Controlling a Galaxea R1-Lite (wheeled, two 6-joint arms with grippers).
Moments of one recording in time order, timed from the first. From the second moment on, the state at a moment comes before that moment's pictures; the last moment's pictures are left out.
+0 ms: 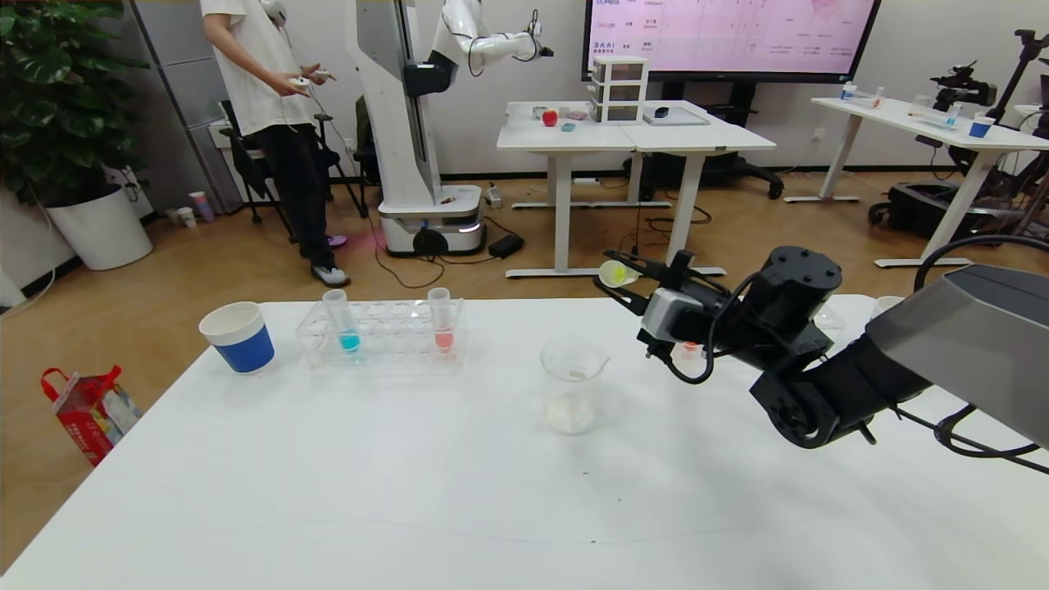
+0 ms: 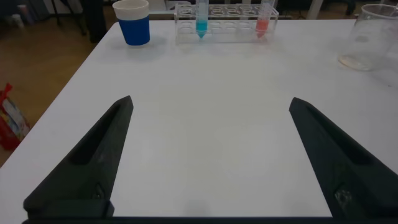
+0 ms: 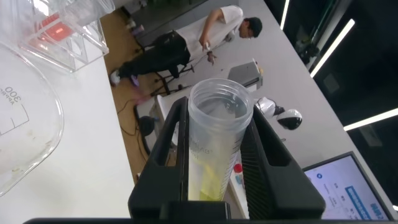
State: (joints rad) left arm 0.00 0.00 0.00 0.00 0.00 0.00; right arm 0.34 2.26 -1.10 -1.40 0.61 -1.00
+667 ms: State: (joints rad) left arm 0.00 0.00 0.00 0.00 0.00 0.00; right arm 0.38 2.32 -1.14 -1.40 0.76 -1.23
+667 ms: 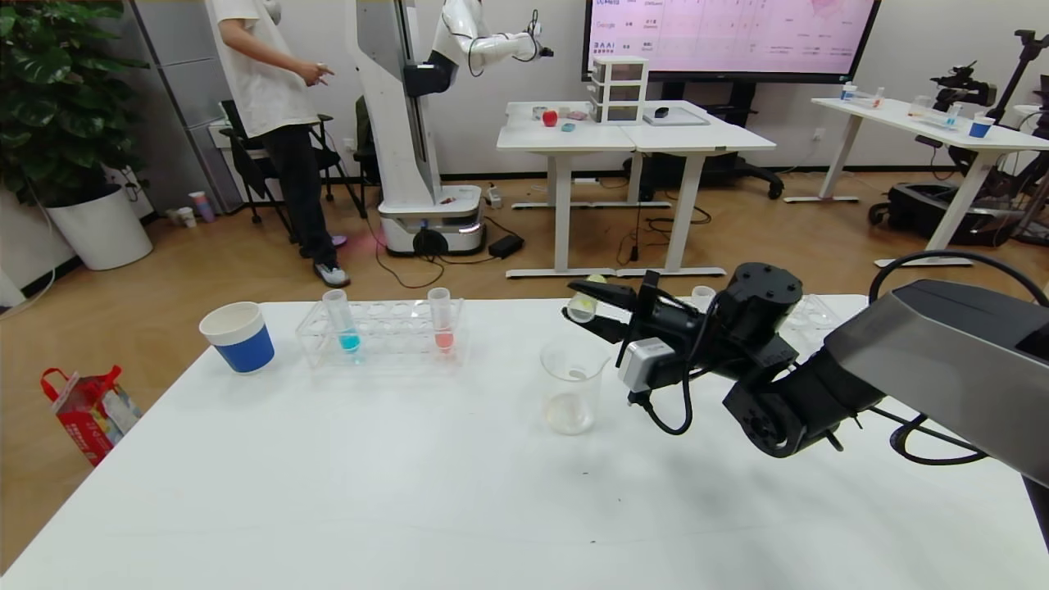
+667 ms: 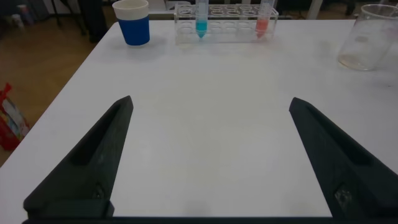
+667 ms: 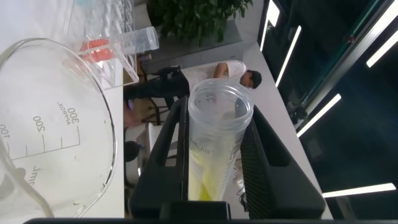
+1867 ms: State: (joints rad) left arm 0.00 0.00 0.00 0.00 0.00 0.00; right arm 0.37 2.38 -1.23 -1.40 0.79 -1.49
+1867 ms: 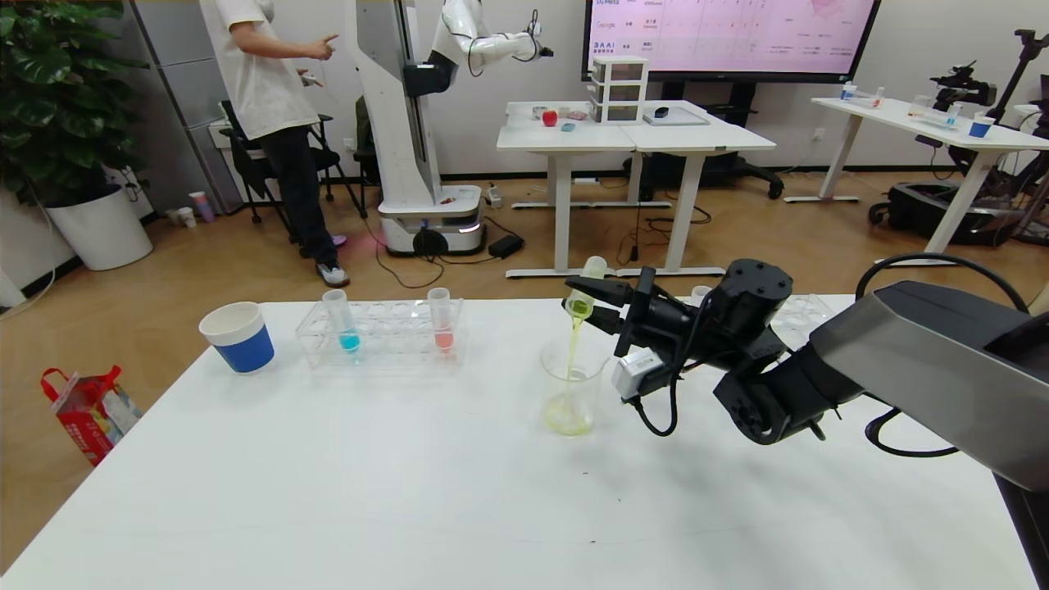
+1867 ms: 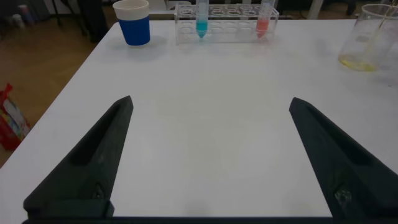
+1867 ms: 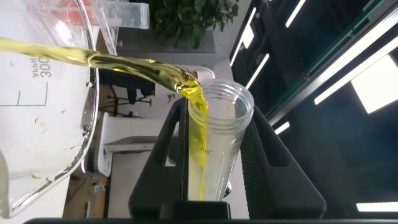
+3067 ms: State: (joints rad) left arm 0.00 0.00 0.00 0.00 0.00 0.00; right arm 0.36 2.40 -1.28 -1.36 0.89 -1.66
